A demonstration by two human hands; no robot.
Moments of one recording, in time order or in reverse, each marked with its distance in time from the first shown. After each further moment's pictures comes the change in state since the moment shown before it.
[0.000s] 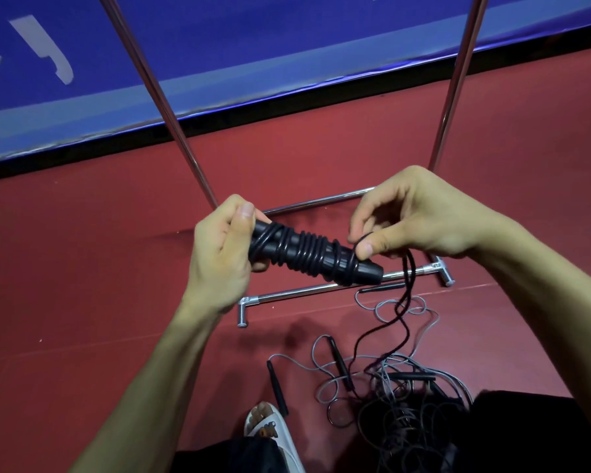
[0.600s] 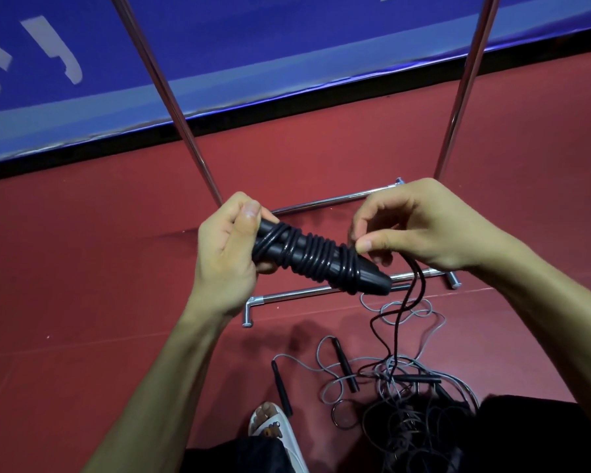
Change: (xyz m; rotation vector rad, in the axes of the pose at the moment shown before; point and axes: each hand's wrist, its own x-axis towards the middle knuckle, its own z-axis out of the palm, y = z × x) left_hand -0.003 0.014 0.001 -0.186 -0.007 -0.039; right_hand 0.001 0.008 0.012 -0.073 0.076 -0.119
